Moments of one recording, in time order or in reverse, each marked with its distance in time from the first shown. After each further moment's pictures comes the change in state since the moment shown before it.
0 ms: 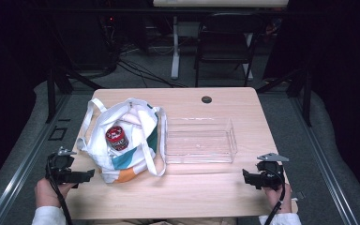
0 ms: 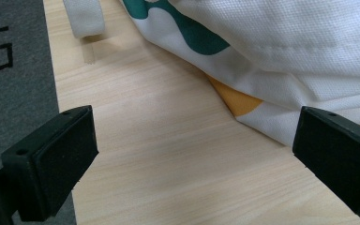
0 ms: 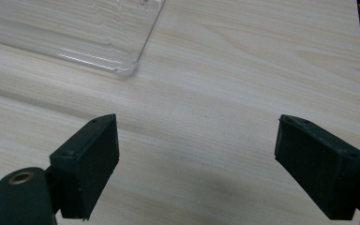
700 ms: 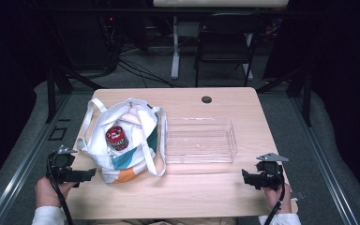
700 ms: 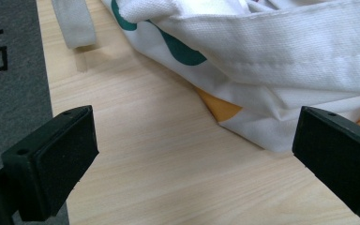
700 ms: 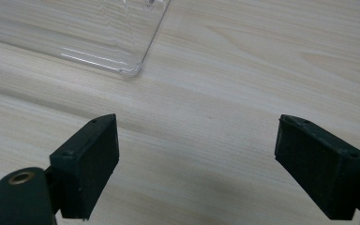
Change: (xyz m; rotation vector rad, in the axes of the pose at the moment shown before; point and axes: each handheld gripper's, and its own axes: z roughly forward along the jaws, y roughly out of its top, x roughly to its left) left arm -0.008 0.007 -0.010 -0.009 -0.018 0.002; right arm 0.002 0.001 -0.001 0.000 0.008 -0.005
